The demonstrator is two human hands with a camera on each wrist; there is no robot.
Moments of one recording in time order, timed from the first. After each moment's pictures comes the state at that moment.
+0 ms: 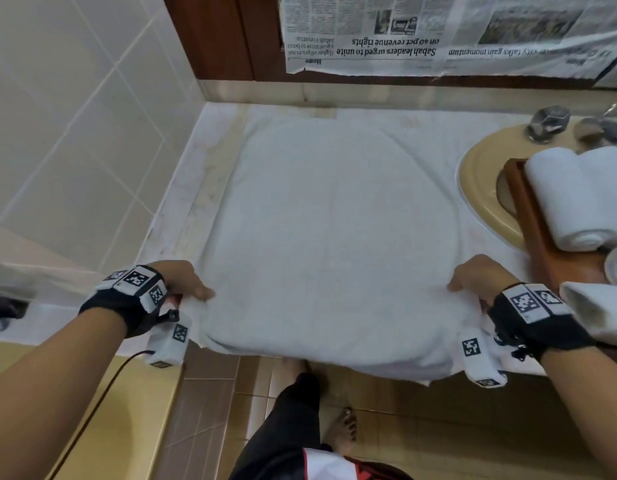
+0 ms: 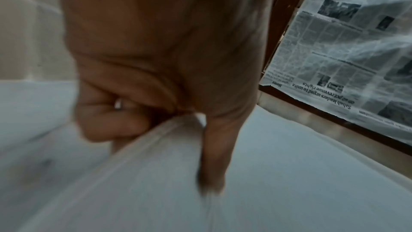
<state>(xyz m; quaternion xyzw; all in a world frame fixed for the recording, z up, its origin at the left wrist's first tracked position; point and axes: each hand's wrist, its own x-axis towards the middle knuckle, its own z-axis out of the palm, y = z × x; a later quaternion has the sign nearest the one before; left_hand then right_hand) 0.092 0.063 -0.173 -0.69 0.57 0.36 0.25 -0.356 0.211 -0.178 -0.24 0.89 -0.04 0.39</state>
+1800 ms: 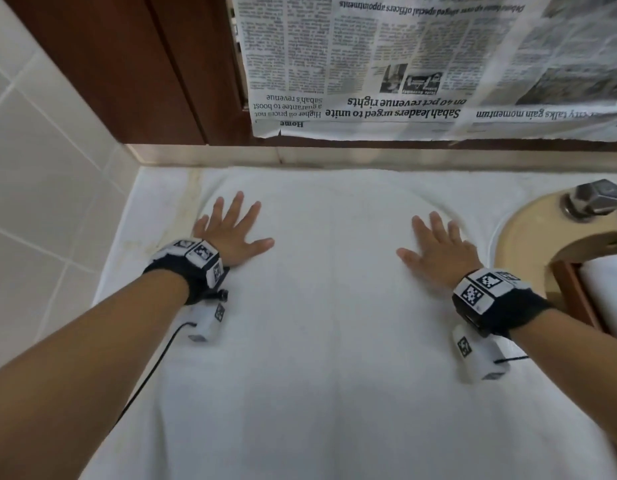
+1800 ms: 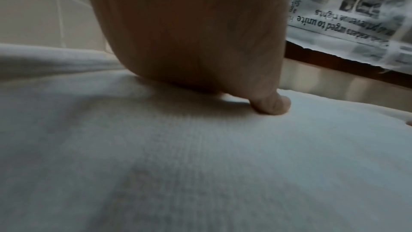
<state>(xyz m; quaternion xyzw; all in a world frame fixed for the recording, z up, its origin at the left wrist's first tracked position) -0.075 -0.220 -0.219 -0.50 0.82 0.17 0.22 -0.401 -0.040 -0.205 -0.48 0.84 0.10 0.23</state>
